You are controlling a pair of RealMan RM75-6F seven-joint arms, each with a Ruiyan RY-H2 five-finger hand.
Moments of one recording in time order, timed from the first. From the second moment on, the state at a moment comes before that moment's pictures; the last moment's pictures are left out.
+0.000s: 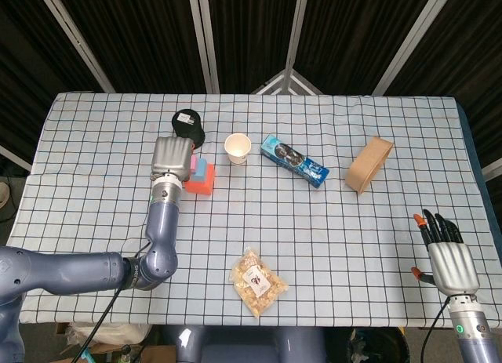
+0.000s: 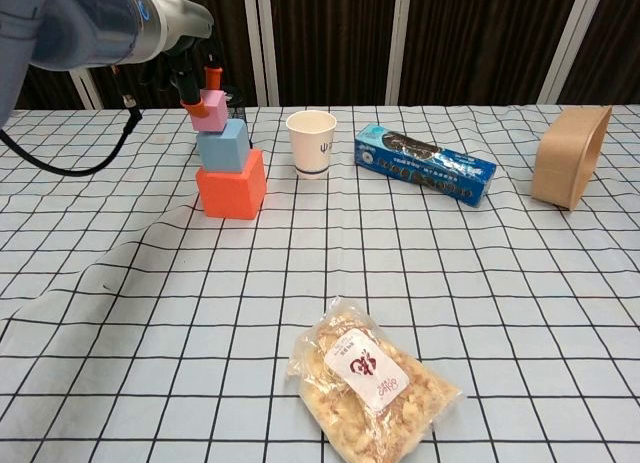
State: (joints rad) left arm -1.25 -1.54 -0.40 -1.56 0.07 1.29 1.11; right arm 0.14 -1.21 0.05 -1.52 -1.43 1.37 -0.20
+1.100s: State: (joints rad) left arm -1.24 -1.57 -0.41 -1.52 0.08 1.28 1.13; right arm 0.14 -1.22 0.05 -1.52 -1.42 1.36 -0.21
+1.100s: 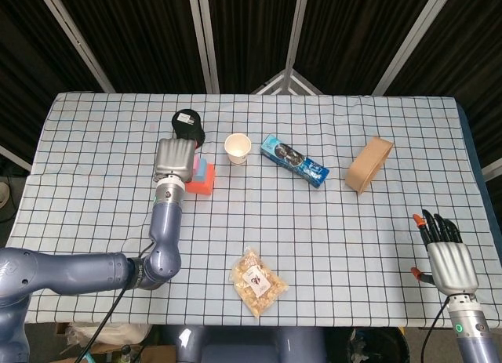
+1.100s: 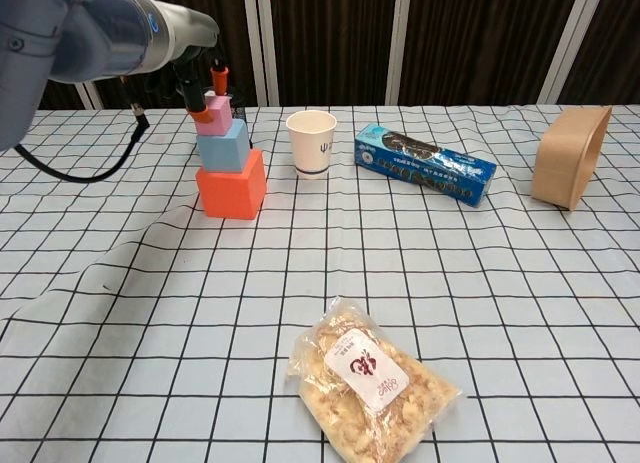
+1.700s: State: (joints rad) left arm -1.22 -1.49 -0.43 -1.67 0.10 1.34 1.13; right arm 0.15 -1.22 0.05 -1.52 -1.43 1.35 -0.21
